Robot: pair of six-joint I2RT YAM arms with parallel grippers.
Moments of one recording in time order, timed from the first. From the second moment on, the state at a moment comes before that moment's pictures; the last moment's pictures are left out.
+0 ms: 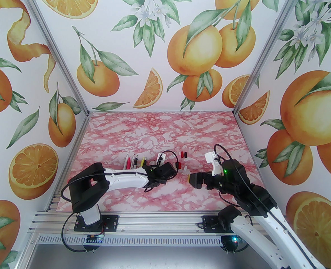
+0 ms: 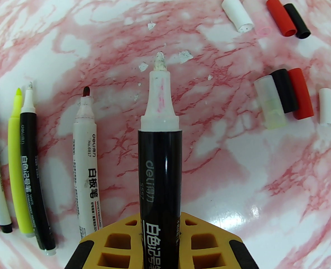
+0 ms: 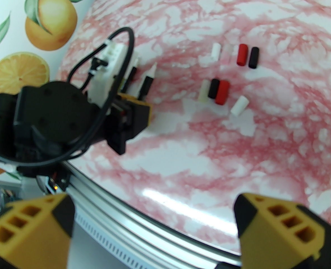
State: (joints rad) left arm -1.08 1.78 1.03 -0.42 -0.46 -0.78; right arm 0.48 0.56 0.74 -0.86 -0.32 0.49
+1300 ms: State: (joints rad) left arm -1.05 1.95 1.21 -0.63 -0.53 -0.86; right arm 0.48 0.59 0.74 -0.86 -0.32 0.50
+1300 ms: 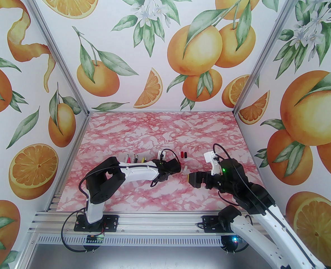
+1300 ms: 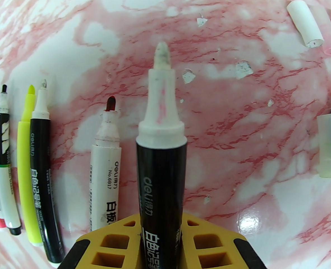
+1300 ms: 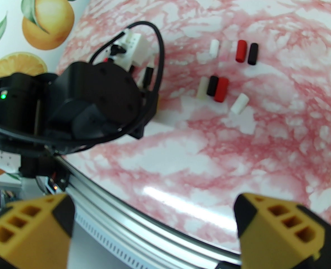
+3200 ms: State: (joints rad) left arm -0.77 0.92 0.72 -0.34 -0.34 -0.34; right arm 0.48 0.67 0.78 -0.78 -0.11 0.49
